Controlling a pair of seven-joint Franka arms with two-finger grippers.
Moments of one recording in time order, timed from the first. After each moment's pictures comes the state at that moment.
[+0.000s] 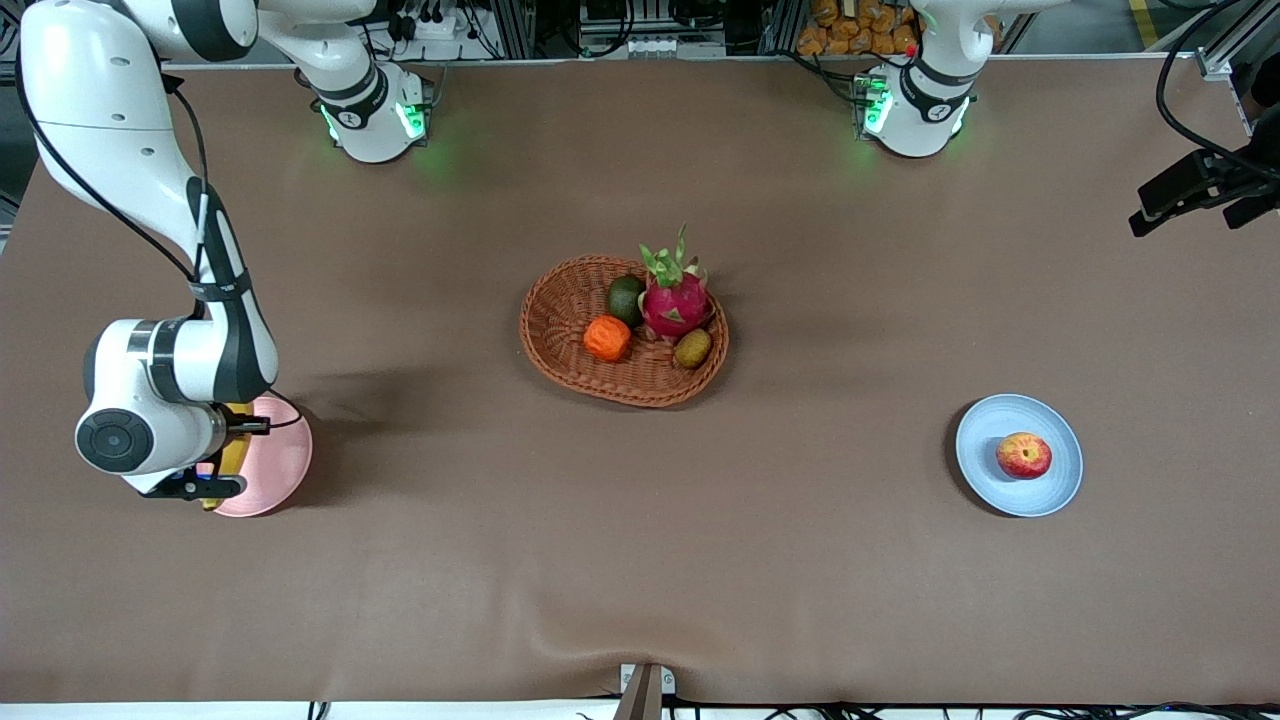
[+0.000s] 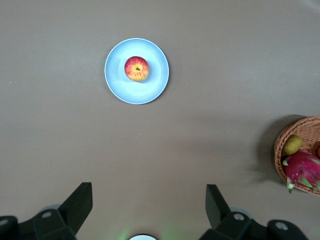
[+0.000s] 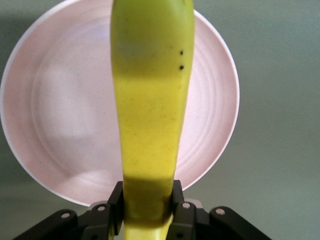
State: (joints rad) left arm 0.03 -0.02 -0.05 -1.47 -0.02 1.44 -0.12; right arm 0.04 0.67 -0.15 -1.61 -0.21 1.98 0.03
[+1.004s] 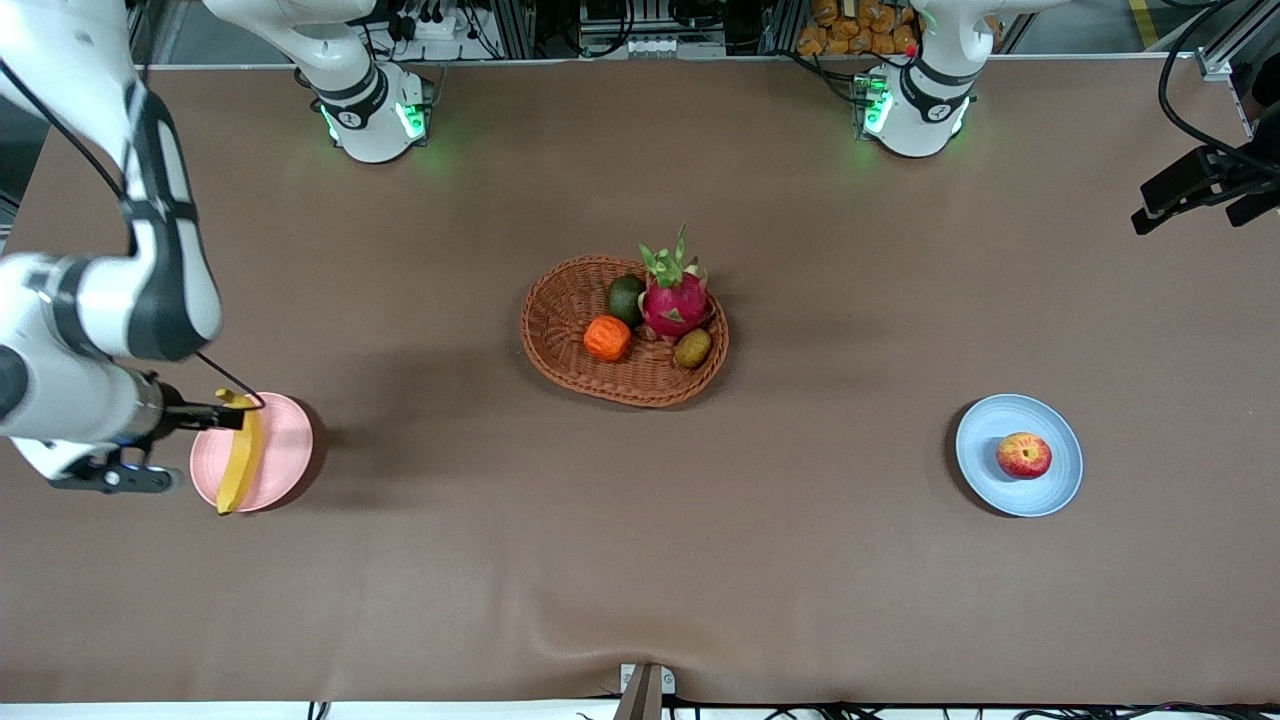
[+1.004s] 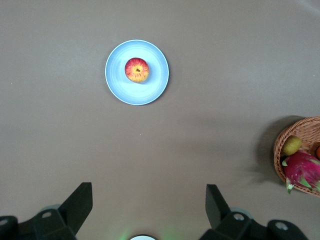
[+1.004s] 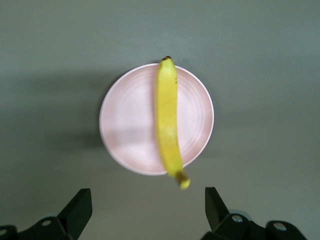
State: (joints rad) left arm 0.03 -0.03 -0.05 -1.47 -0.02 1.44 -0.12; right arm 0.05 0.41 -0.11 -1.56 -0.12 1.84 0.03
